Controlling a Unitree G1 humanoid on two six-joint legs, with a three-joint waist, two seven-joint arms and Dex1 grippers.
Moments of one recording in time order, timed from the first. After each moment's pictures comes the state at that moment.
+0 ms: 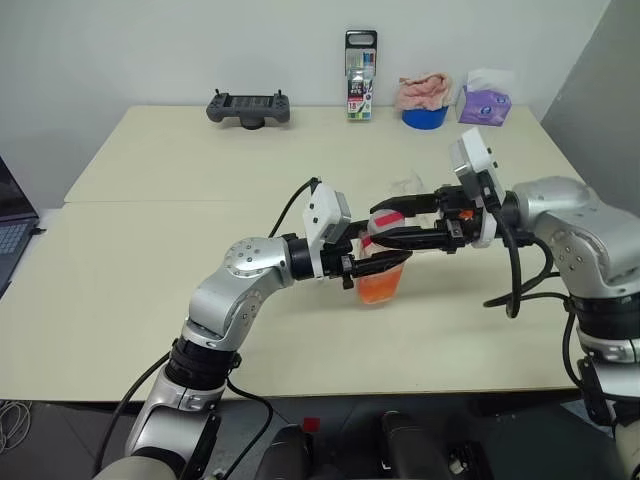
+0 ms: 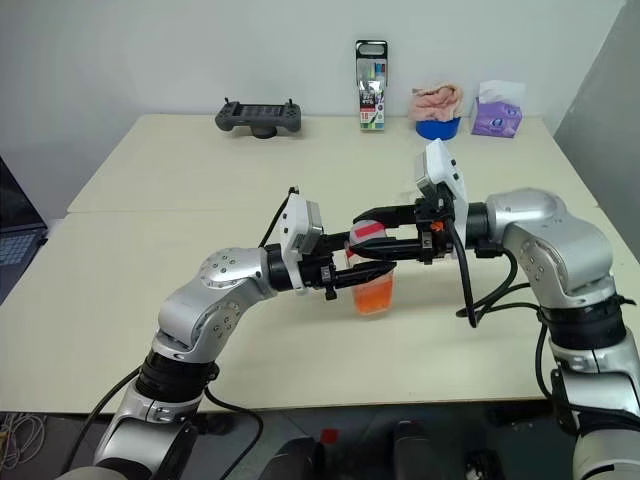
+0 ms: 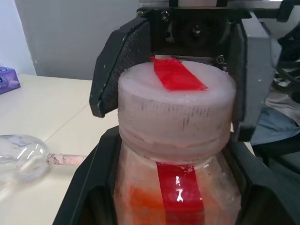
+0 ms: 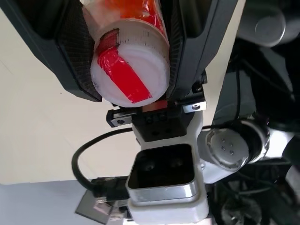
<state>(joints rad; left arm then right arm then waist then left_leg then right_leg) -0.58 0.35 -0.19 -0.22 -0.48 0.49 -0.86 -0.86 -0.67 0.15 -0.11 0.59 0.66 1.26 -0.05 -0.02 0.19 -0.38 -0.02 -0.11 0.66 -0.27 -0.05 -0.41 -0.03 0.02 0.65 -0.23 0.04</state>
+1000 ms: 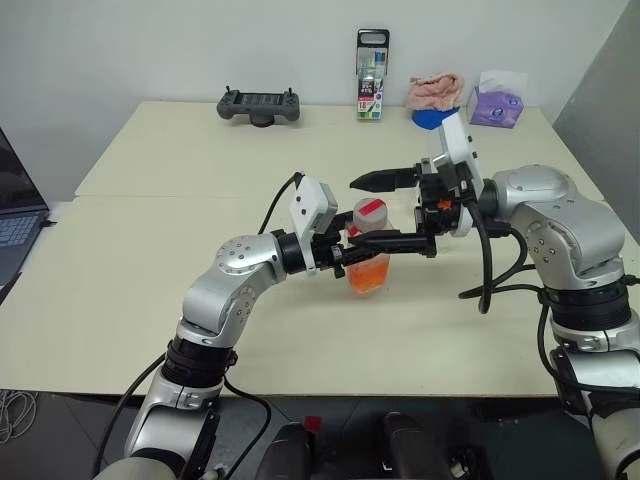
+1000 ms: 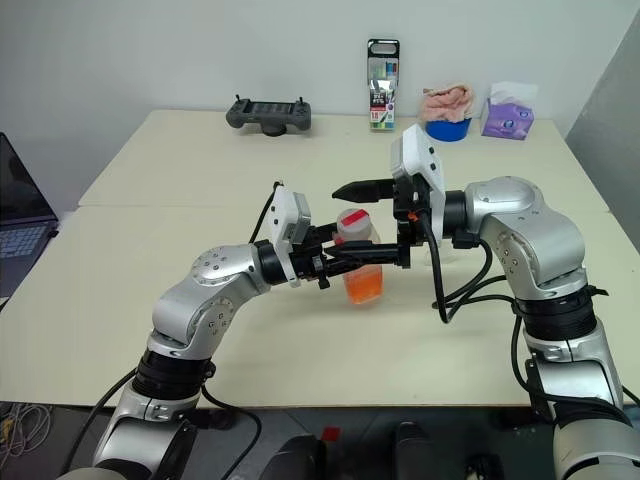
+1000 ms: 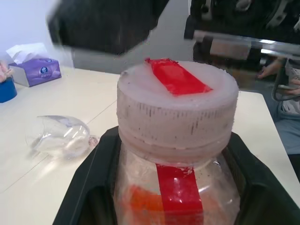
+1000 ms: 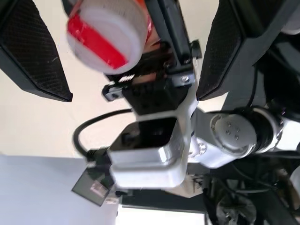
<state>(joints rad) -0.58 0.35 -0.15 -0.18 -0.46 0.49 -0.82 -0.86 -0.56 0.09 -0.18 0.54 0.69 1.11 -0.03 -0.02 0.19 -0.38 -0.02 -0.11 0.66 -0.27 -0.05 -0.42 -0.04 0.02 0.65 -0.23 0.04</state>
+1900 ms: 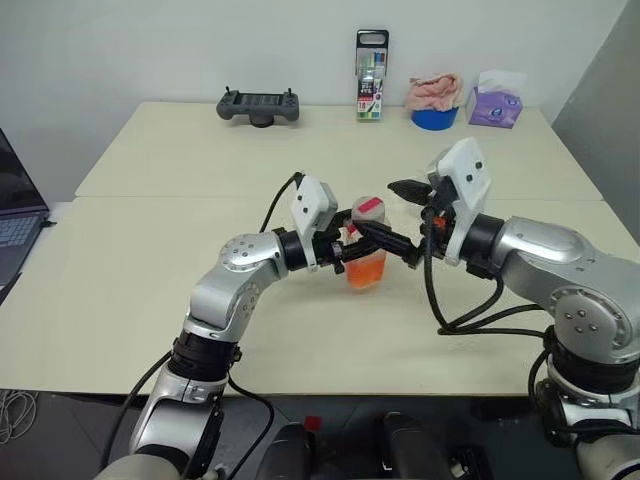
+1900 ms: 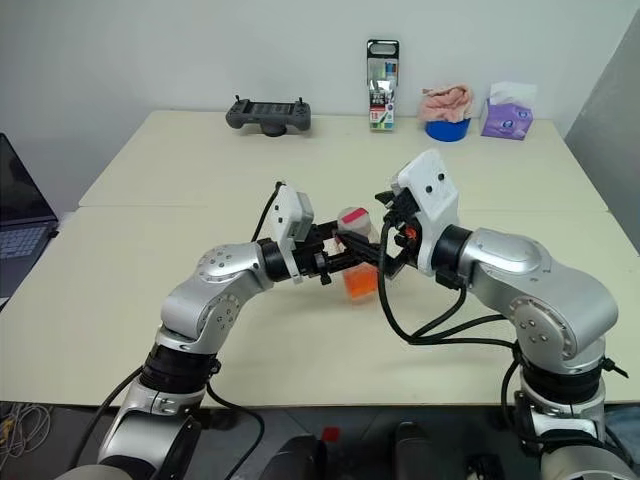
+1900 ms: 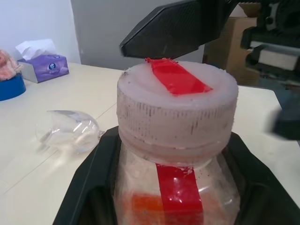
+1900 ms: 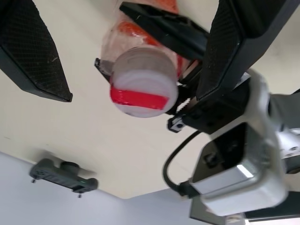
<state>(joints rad) -0.60 0.33 -0.15 -0.10 -0.42 0.43 -0.84 -0.68 -0.45 -0.05 -0.67 0.65 1.22 0.33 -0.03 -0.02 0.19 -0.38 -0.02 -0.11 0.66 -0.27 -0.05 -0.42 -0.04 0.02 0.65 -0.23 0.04</state>
